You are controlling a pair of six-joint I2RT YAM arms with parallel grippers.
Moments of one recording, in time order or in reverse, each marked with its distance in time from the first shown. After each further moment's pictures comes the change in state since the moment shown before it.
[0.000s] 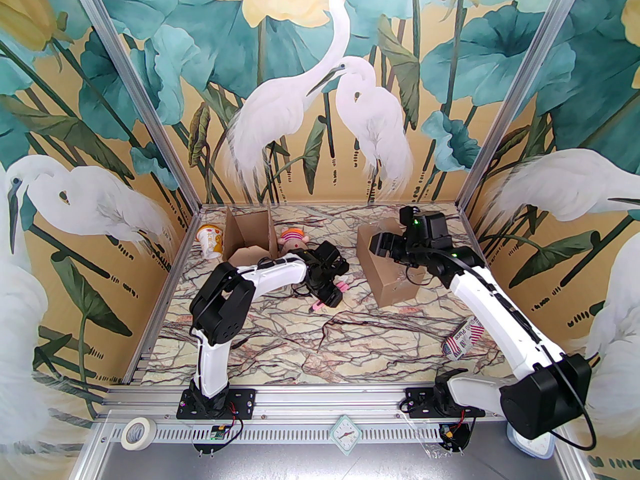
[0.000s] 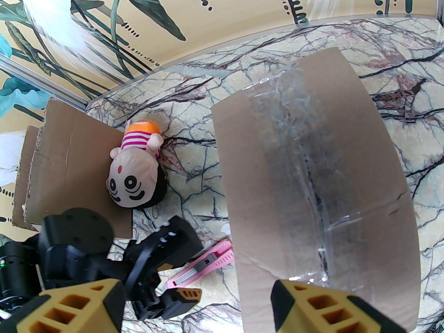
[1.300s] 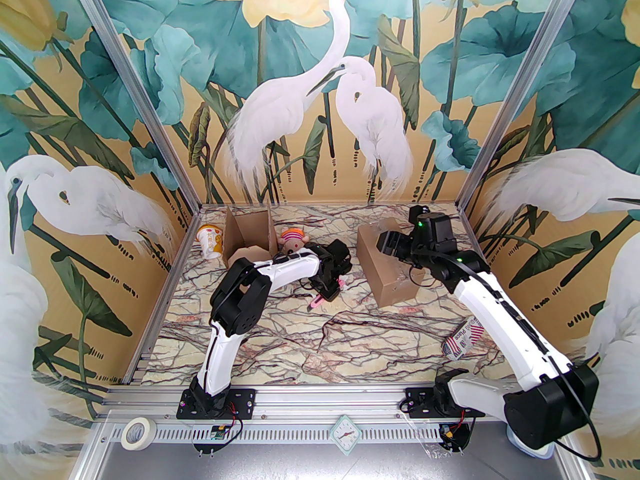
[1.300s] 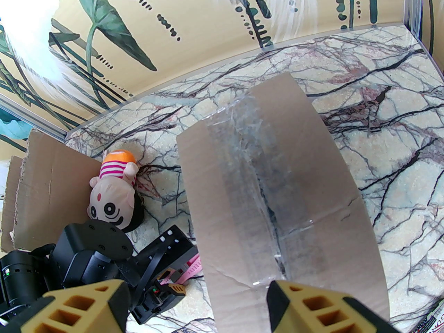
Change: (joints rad) left arm -0.024 0.137 0.194 -0.175 -0.160 0.045; right arm 0.000 -0.052 -0.025 0.010 0.140 0.034
